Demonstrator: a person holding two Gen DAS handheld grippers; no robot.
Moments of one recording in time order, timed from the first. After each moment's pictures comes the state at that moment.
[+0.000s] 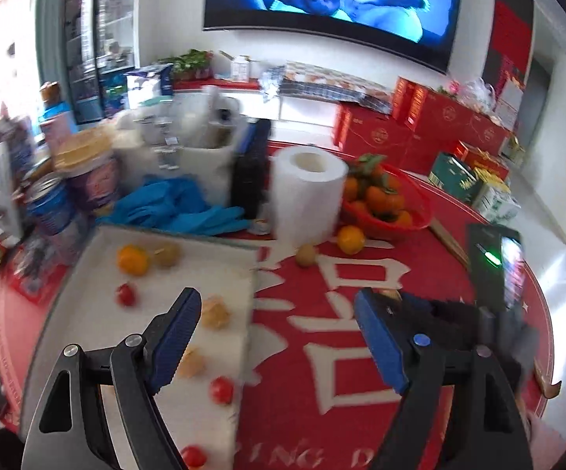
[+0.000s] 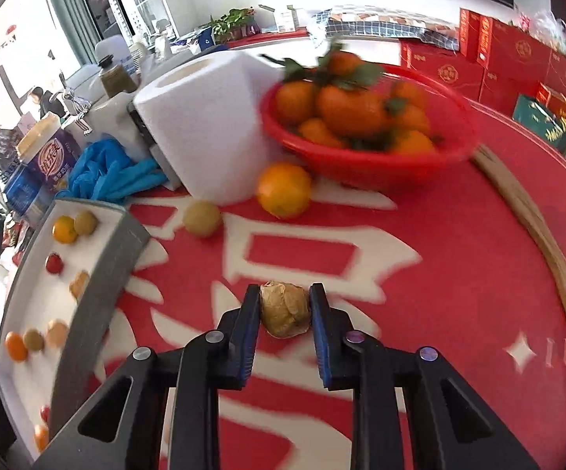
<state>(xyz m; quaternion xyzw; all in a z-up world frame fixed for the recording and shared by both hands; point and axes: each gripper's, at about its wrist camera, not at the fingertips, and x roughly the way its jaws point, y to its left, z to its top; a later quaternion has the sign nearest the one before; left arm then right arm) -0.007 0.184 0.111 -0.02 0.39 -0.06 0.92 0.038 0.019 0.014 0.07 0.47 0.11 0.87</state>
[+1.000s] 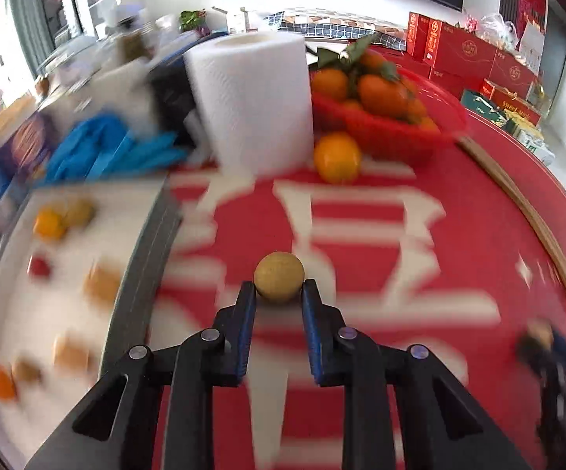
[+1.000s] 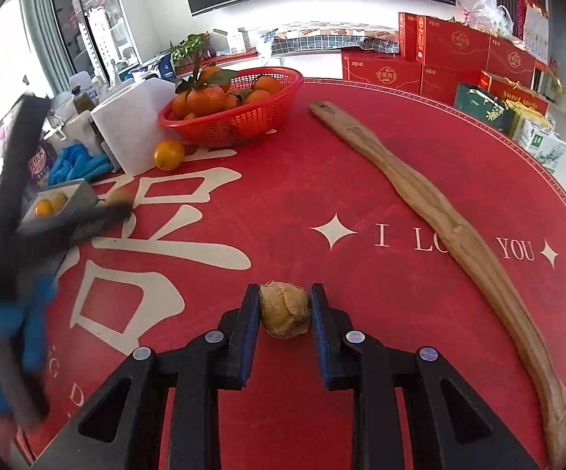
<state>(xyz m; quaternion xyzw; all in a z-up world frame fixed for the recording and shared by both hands) 0.016 0.124 0.012 0.03 0.47 -0.01 0.88 -0.027 -0.067 0.012 0.05 0.44 0.04 0.90</state>
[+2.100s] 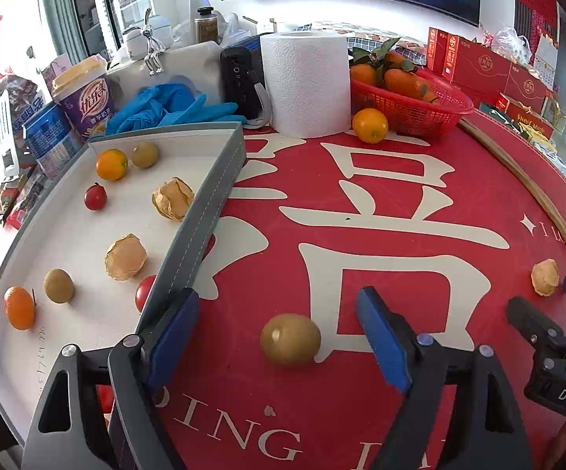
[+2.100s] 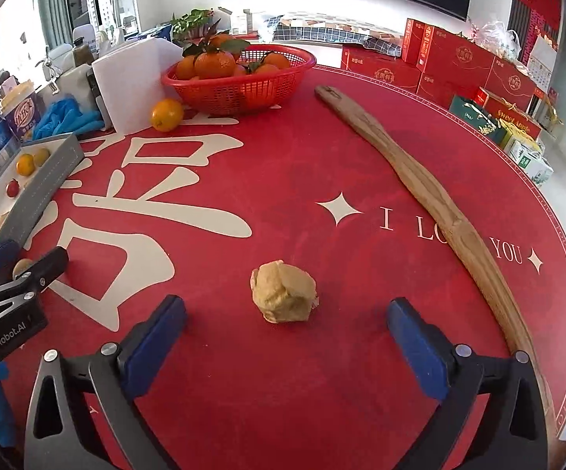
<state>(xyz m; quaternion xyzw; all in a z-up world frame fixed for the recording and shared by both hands) -0.028 0.150 0.008 0.03 0.44 0.03 0.90 -0.031 -0.050 0.000 -0.01 0.46 0.02 0.89</state>
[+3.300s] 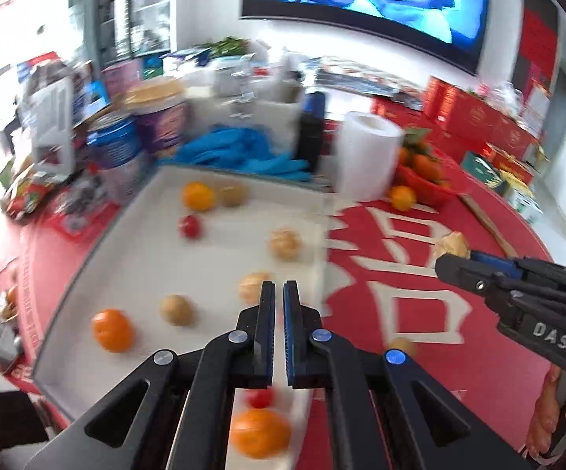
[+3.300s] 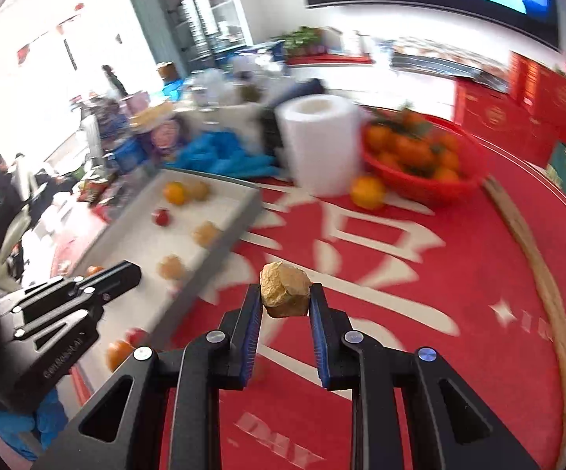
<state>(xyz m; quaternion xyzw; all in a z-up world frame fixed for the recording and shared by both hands) -0.064 0.259 0.078 -0.05 0.41 0.01 0.91 -0.013 0.082 0.081 0.01 0.42 0.24 0.87</state>
